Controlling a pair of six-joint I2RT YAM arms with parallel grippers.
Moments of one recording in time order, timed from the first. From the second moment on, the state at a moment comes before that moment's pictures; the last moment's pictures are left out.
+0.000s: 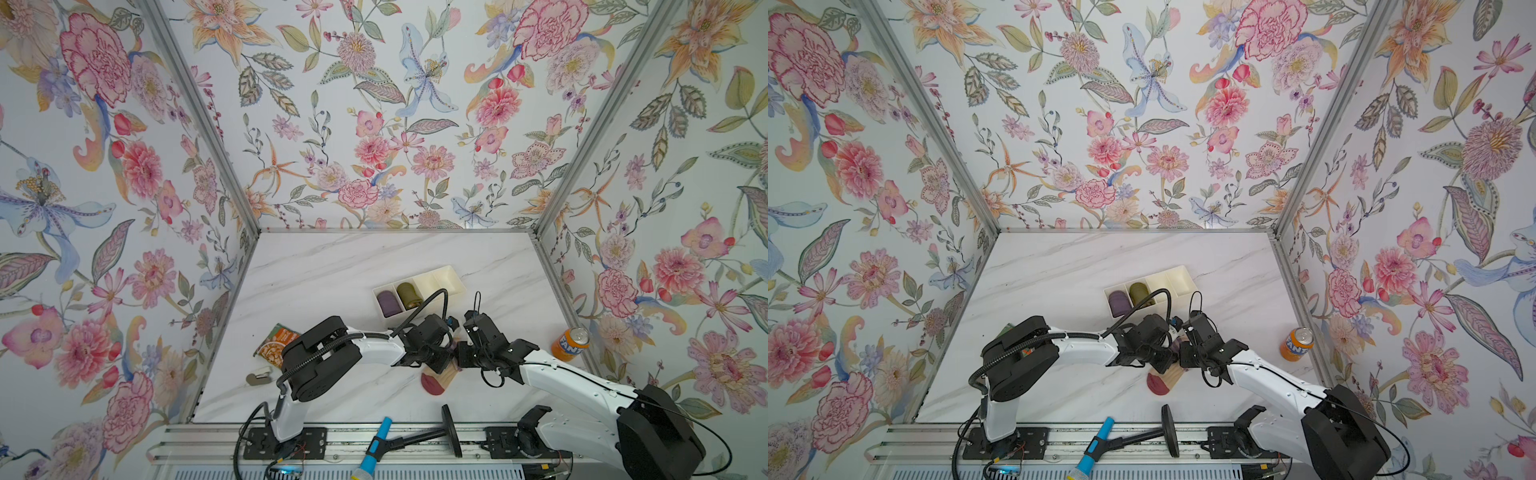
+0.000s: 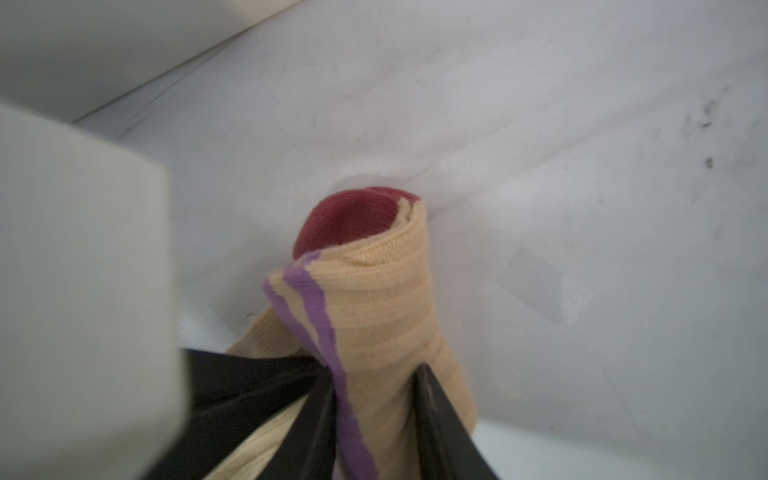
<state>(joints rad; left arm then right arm) -1.06 1.99 1.11 0.01 0.23 -0.33 0.63 1.16 0.52 -0.41 0.06 0.53</state>
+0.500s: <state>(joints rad) -1.04 1.94 1.03 0.05 0.23 -0.27 0.64 1.21 0.59 -0.50 0.16 0.54</state>
